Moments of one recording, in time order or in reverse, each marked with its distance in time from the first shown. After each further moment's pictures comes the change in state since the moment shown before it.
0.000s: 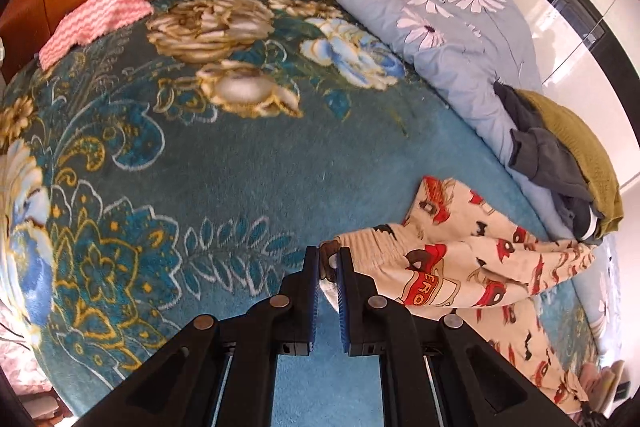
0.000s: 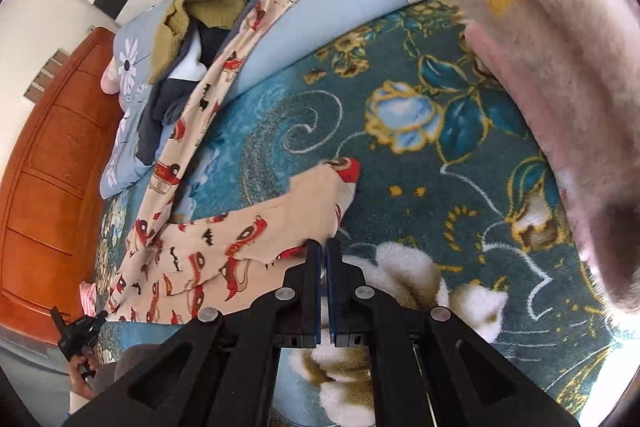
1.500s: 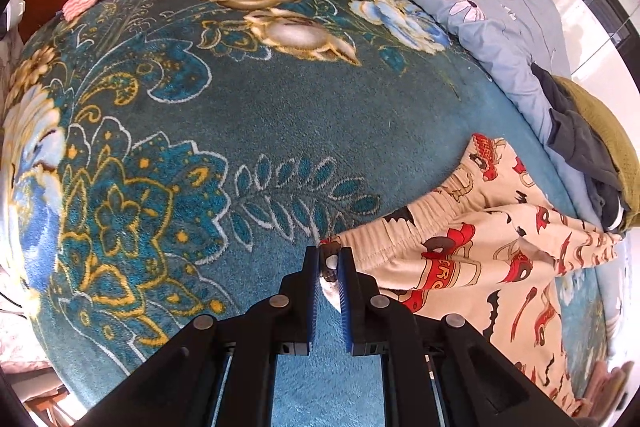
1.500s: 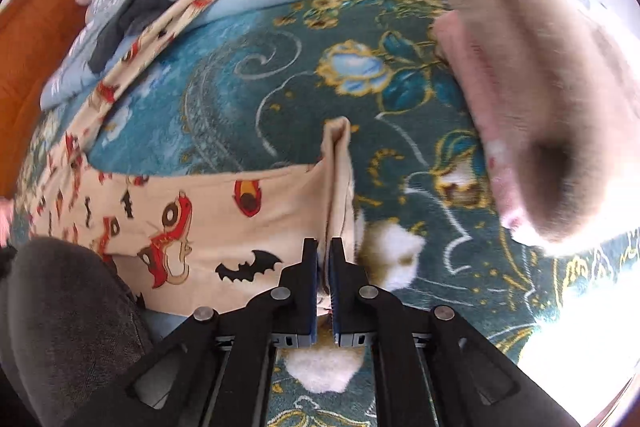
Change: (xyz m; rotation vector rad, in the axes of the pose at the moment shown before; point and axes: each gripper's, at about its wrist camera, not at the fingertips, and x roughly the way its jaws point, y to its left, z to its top) left arm 0.024 0.043 -0.036 -0.051 0.072 0.093; right arm -0.016 -0.020 -0.047 -0.138 0.082 -0.319
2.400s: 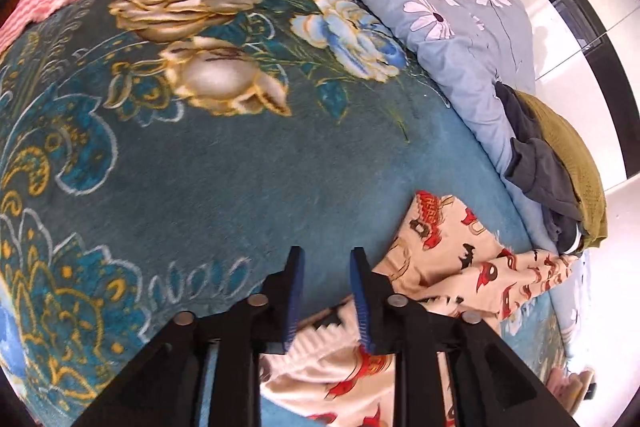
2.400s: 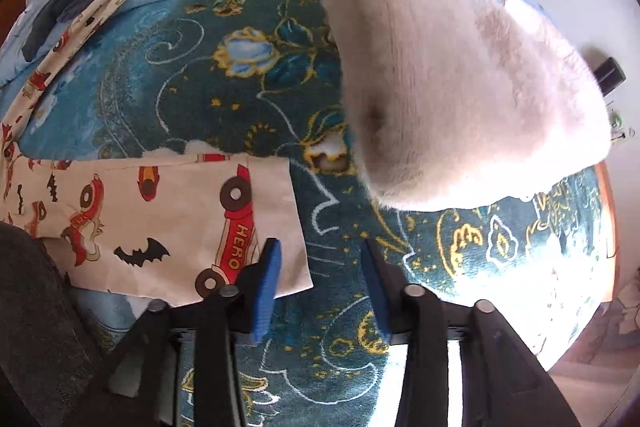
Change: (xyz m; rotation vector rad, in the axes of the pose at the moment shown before) left arm 0.040 -0.041 0.080 0.008 0.094 -0.215; right arm -0.023 -0.007 -0.006 -0.092 0.055 -0.326
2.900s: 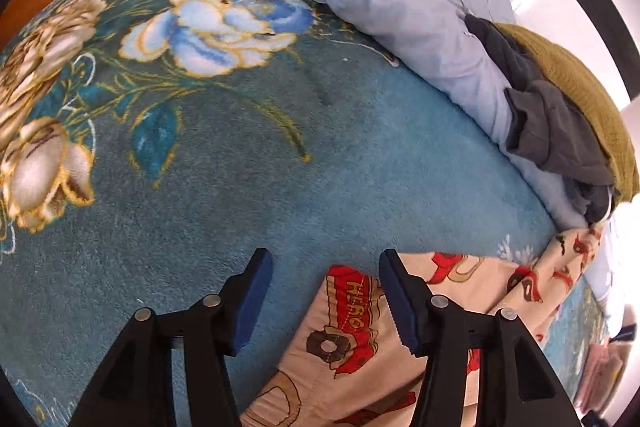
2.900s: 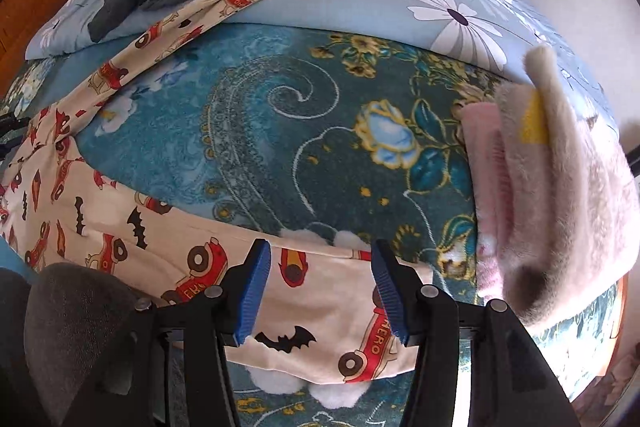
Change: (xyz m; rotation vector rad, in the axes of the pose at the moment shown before) left arm 0.103 -0.103 0.026 0.295 0.077 0.060; right arm -0.004 0.115 0.054 -0.185 -0.041 0.113
